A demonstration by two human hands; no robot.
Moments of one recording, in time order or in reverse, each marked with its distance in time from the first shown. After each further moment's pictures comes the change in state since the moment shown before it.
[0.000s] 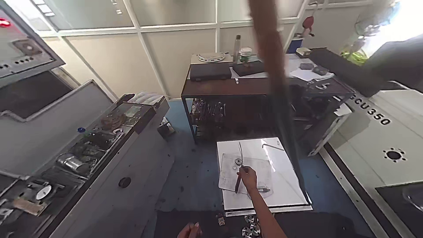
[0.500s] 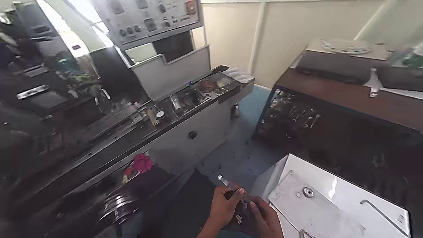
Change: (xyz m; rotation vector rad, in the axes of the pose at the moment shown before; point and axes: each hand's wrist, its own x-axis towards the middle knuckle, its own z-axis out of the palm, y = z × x) left_hand 0.021 0.076 -0.025 -0.248 0.259 0.252; right_hand -0.175 -0.075 0.047 0.178 -0.905 -0.682
